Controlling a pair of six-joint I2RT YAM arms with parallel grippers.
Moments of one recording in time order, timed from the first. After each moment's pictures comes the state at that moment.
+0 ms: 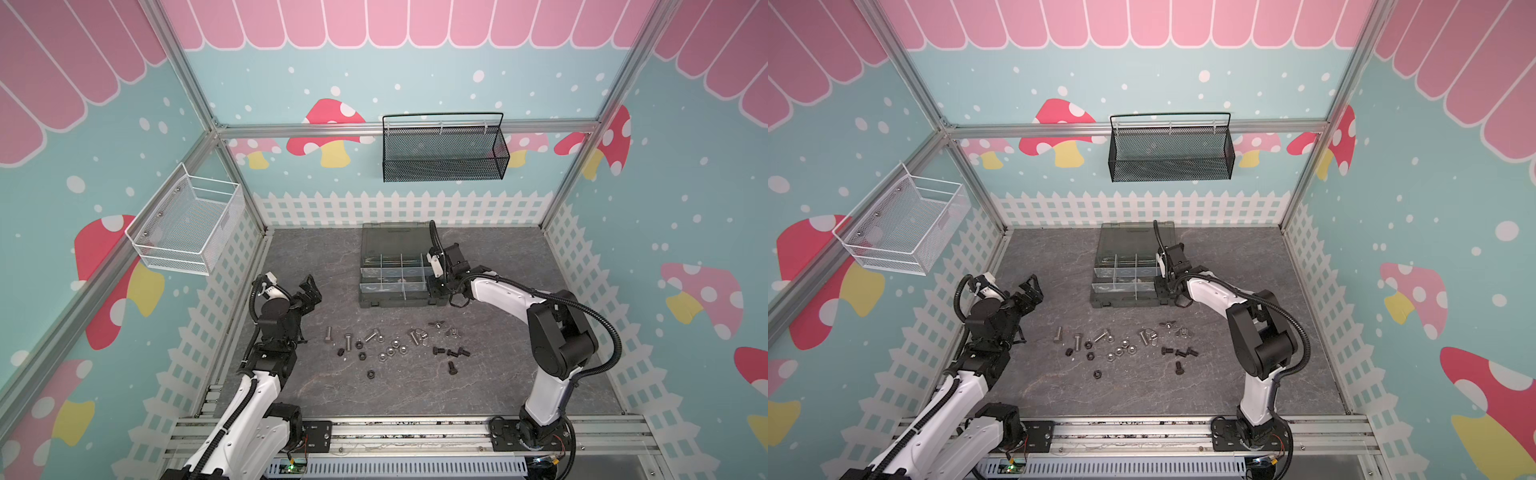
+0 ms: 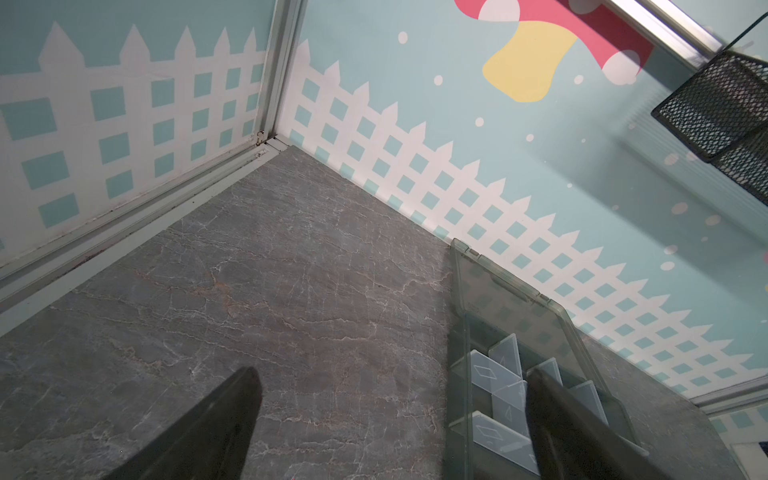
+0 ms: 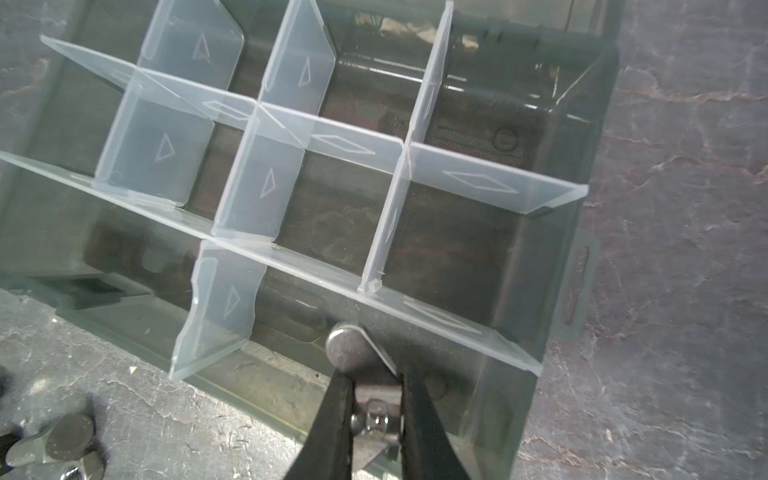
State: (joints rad) left arm -0.08 0.82 0.43 0.17 -0.21 -0.56; right arm 0.49 1.84 1.26 -0.37 -0.04 0.18
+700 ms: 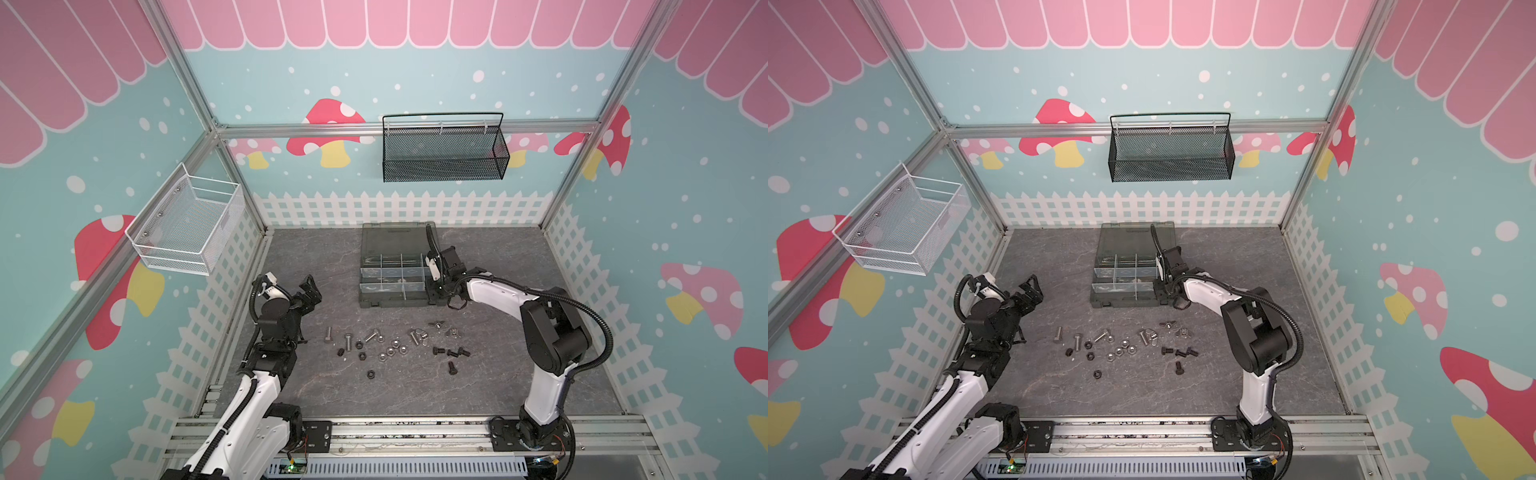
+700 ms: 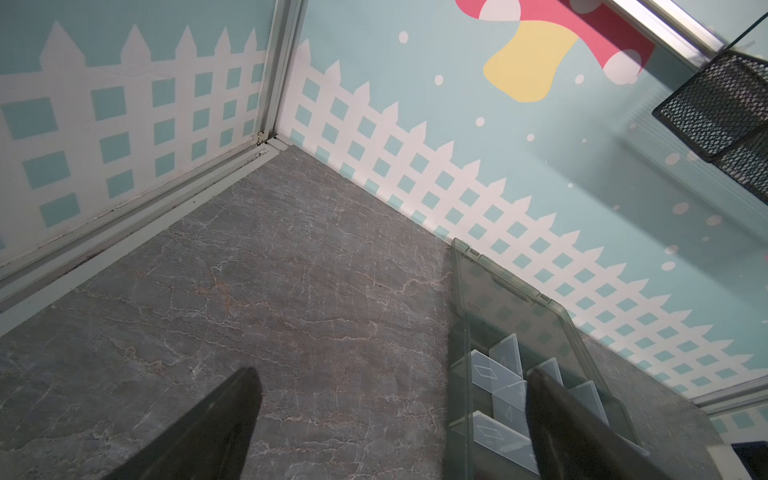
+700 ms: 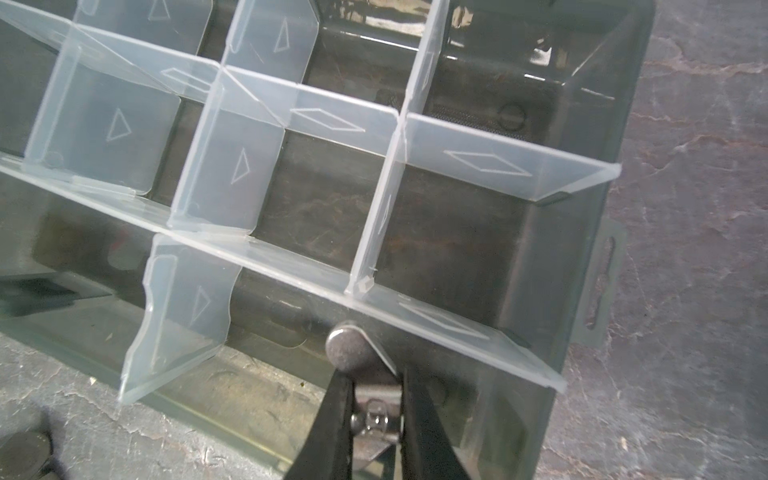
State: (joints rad) left arm -0.08 0.82 0.43 0.17 -0.21 -0.56; right arm 0.50 1.87 1.26 -0.36 -0.01 0.18
